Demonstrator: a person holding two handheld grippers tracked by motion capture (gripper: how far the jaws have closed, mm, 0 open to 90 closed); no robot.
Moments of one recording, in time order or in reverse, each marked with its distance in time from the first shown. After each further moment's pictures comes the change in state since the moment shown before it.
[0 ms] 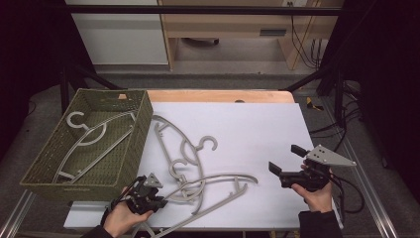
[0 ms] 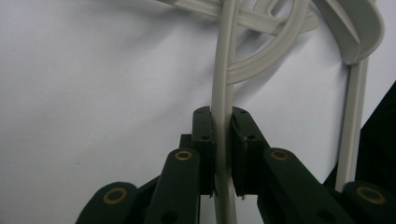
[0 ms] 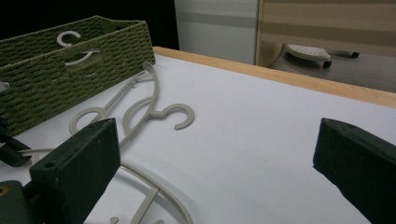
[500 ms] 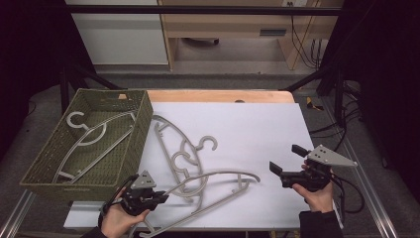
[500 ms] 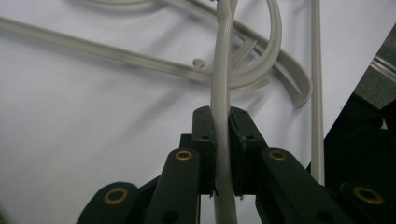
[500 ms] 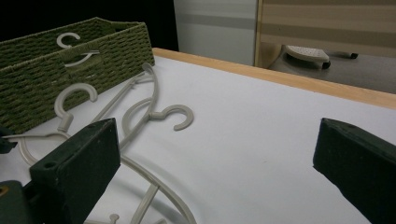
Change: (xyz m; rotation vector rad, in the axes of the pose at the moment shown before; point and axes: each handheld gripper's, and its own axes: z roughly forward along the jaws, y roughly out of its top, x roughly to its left) left arm -0.010 0.001 -0.032 -0.205 -0.021 0.023; right arm -0.001 0.000 -0.002 -0.001 0.001 0.003
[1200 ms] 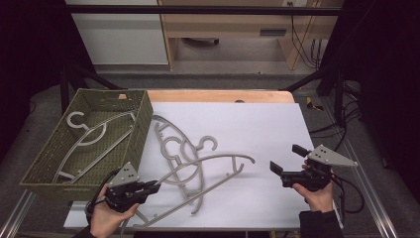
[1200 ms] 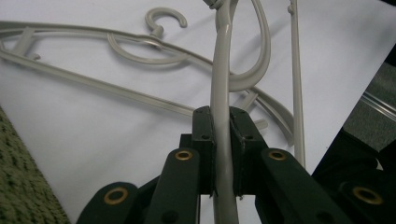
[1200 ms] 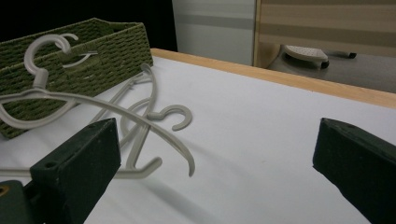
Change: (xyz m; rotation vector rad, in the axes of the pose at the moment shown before) left arm 0.005 0.010 -0.044 -0.177 0.062 -0.015; right arm -0.001 -0.001 0.000 -0.004 -0.007 0.005
